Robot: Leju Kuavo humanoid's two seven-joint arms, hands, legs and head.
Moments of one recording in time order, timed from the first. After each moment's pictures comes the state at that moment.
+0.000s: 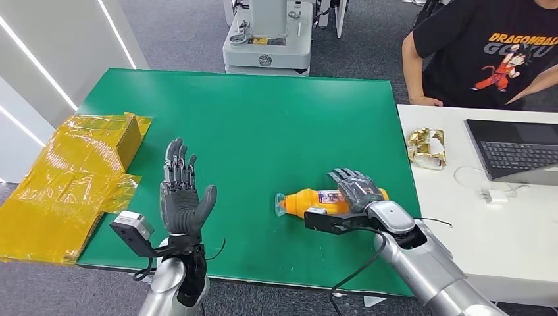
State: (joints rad) left arm -0.07 -0.22 -0.29 -1.51 0.16 0.14 -0.65; right arm -0.63 -0.24 0.67 -0.93 0.92 0.19 0.09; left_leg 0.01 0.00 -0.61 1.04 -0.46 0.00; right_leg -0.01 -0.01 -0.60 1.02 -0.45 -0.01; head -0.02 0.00
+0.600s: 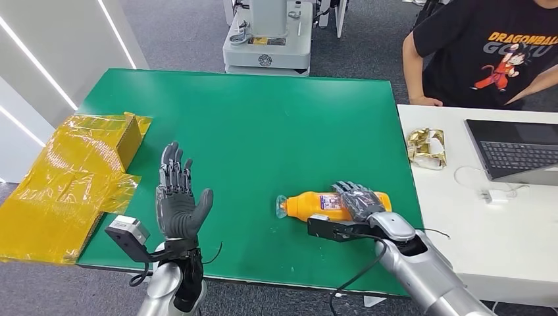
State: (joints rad) left arm -0.04 -0.21 -0.29 -1.54 0.16 0.15 -0.64; right arm -0.58 -0.25 0.66 -0.89 0.85 0.23 0.13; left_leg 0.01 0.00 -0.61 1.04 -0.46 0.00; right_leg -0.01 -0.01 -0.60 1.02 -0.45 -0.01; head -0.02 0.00
